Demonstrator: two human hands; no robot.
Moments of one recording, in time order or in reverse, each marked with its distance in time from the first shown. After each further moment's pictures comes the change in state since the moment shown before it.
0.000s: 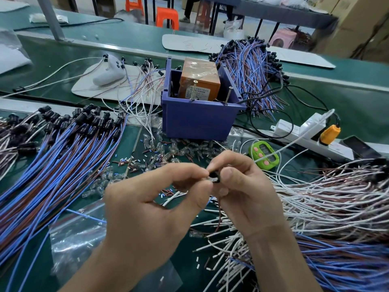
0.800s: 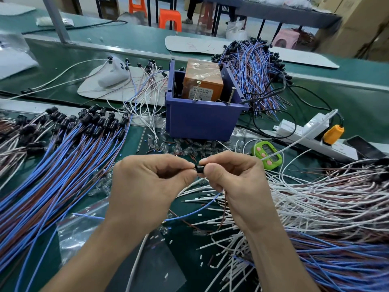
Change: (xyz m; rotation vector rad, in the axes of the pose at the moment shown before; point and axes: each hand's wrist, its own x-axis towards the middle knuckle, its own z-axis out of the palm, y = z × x) left_hand 0.013 -0.030 -0.005 0.005 -0.094 -0.361; right_hand 0.007 0.013 0.001 -0.400 0.219 -0.199
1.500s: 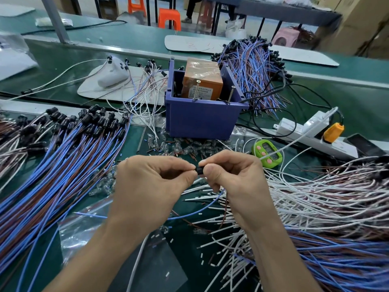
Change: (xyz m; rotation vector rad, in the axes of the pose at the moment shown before) left_hand 0.000 -0.001 0.002 0.101 -0.003 0.019; right_hand 0.000 0.000 0.001 -0.121 0.022 0.030
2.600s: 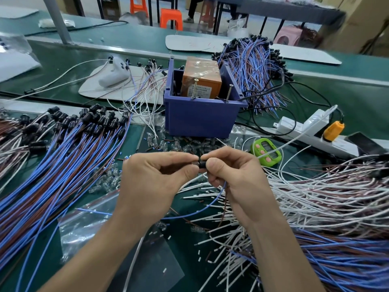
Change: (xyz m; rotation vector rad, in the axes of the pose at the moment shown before) left_hand 0.003 -0.004 0.008 -0.194 -0.036 -0.017; right_hand 0.001 -0.007 -0.005 0.130 0.022 0.169
